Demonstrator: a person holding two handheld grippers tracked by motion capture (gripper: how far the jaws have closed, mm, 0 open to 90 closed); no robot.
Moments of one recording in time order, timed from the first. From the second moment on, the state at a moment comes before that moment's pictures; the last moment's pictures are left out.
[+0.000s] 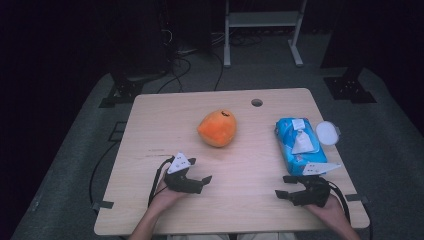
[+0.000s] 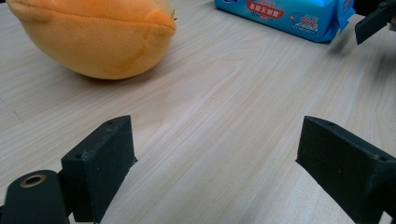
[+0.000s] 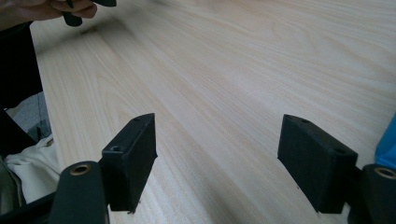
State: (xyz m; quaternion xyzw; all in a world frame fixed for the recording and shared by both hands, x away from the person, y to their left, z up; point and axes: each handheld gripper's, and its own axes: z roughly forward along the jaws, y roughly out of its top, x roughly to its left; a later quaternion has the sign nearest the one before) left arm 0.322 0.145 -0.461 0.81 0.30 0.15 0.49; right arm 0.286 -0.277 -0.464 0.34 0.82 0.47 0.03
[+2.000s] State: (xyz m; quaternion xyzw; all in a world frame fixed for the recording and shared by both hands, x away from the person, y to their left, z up) left arm 0.466 0.077 -0.436 0.77 0.37 0.28 0.45; right arm 0.300 -0.268 -0.454 0.32 0.82 0.48 0.03
